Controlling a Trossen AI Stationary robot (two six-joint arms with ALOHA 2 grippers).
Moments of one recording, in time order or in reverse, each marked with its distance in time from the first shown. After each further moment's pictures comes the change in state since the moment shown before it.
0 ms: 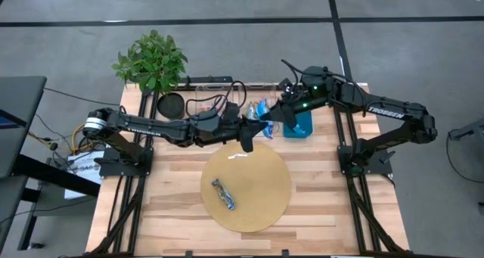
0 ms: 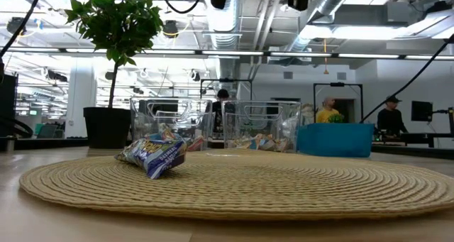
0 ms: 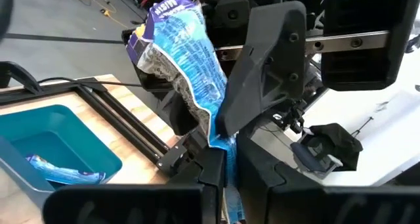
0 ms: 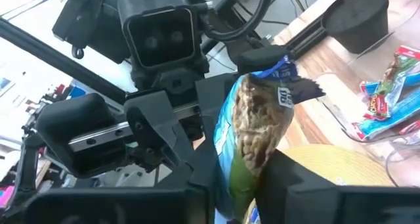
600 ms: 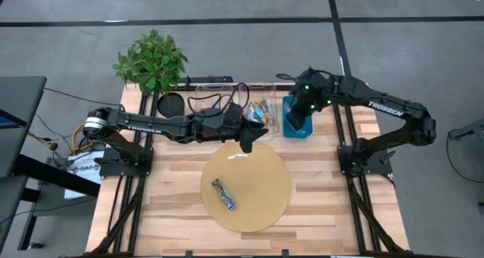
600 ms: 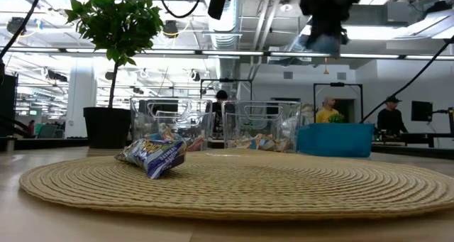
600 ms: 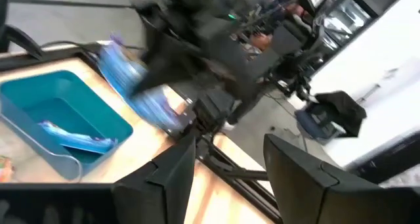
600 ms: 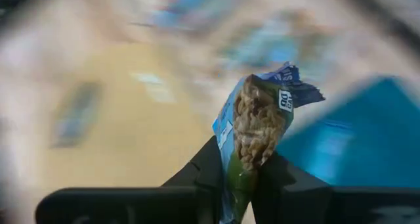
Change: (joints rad) left arm 0.045 -0.002 0.000 -0.134 0.121 -0.024; right arm -0.128 0.000 0.000 -0.625 0.284 -0.363
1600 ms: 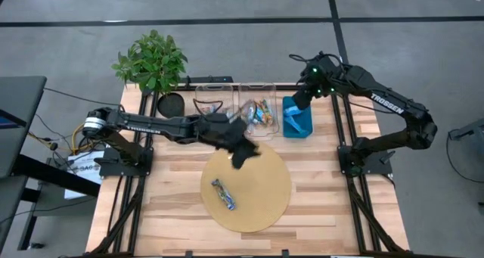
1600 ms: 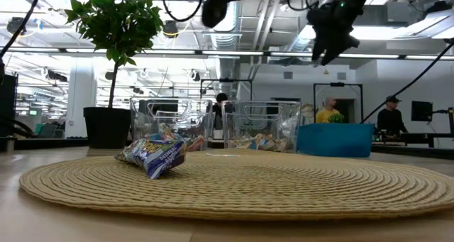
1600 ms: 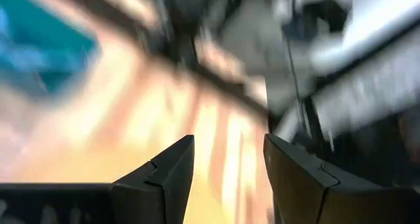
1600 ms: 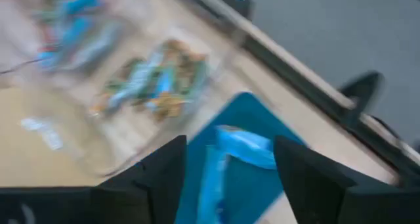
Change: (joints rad) left arm -0.013 -0.005 0.000 -0.220 0.293 0.083; right arm -0.239 -0.005 0.000 -0.017 0.239 -0.128
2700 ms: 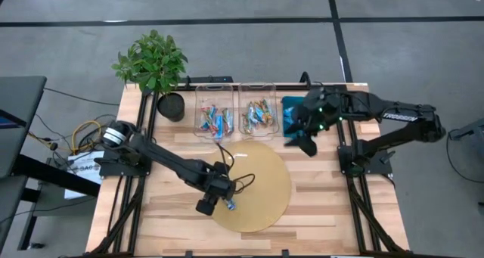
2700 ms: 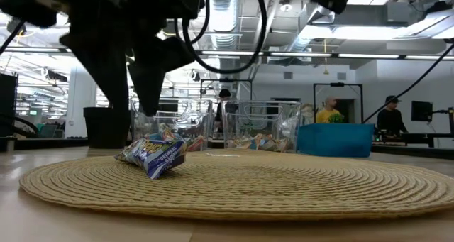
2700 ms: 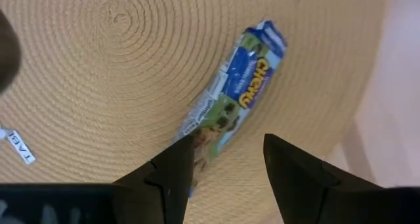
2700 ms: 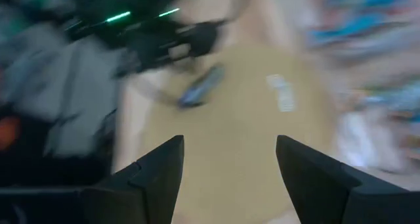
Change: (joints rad) left arm -0.336 0.242 0.000 -0.688 -0.123 0.608; right arm 0.539 -0.094 0.000 0.122 -0.323 0.086
